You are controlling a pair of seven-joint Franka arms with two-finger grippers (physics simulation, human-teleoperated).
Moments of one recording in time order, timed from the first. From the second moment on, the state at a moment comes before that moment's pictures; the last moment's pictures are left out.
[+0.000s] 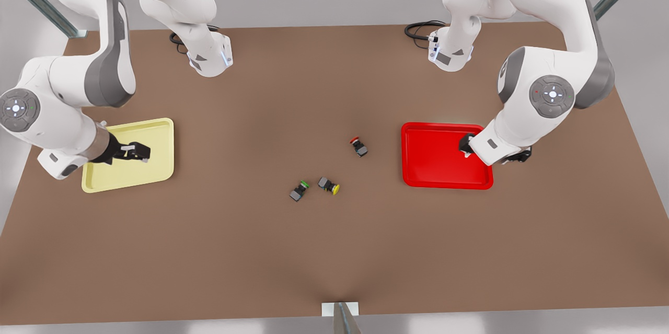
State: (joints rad) left arm -0.28 0.31 0.02 -1.30 0.08 1.54 -0.01; right arm -0.11 0.21 0.15 -1.45 -0.08 1.56 -0.01
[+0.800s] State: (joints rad) left arm -0.74 0.41 0.01 -2.00 -0.12 2.39 -1.23; right arm 0.56 0.80 0.08 -1.17 0.02 2.00 -0.01
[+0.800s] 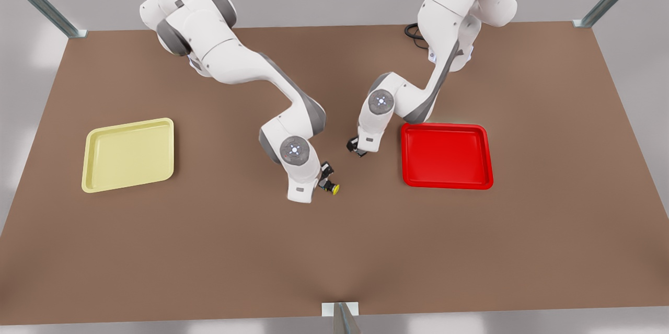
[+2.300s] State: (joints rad) left arm -0.79 0.52 0.04 -2.08 -0.19 2.60 -1.21; right arm 0.66 0.95 0.11 -1.29 -0.07 2.22 -0.15
